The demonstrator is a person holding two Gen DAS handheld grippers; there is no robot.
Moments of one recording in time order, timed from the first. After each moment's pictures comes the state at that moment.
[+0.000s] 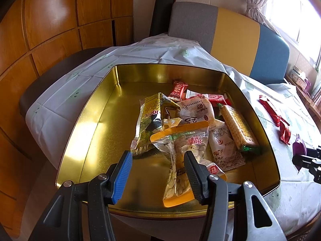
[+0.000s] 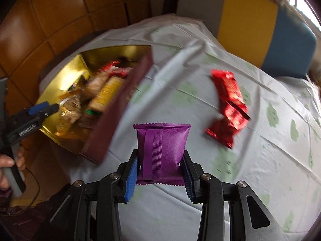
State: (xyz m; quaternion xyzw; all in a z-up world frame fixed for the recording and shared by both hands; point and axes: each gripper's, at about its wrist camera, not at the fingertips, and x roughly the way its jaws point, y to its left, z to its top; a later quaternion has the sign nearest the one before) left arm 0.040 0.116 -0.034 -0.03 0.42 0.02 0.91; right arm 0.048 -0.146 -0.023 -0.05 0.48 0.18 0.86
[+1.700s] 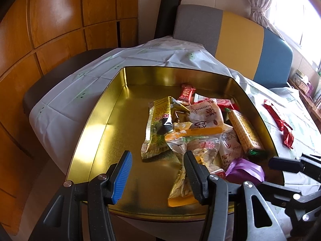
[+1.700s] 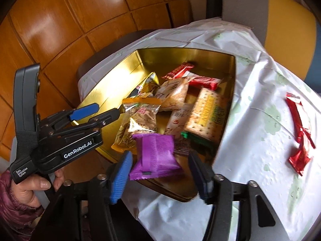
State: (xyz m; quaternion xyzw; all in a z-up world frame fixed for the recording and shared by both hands) left arm 0.040 0.127 -0.032 -0.04 0.41 0.03 0.91; right arm 0.043 -0.047 -0.028 -0.02 0.46 0.28 0.84
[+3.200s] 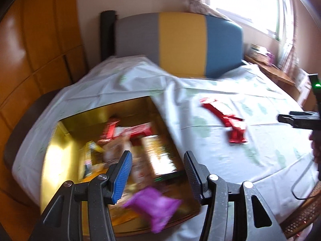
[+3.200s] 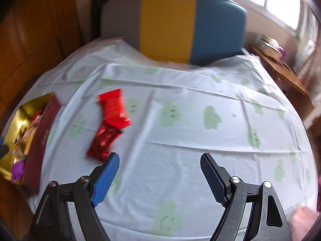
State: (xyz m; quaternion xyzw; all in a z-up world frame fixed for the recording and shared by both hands) left arm 0.056 -0.008 0.022 0.07 0.38 -0.13 0.91; right arm 0.061 -0.345 -0.006 0.05 0.44 -0.06 0.89
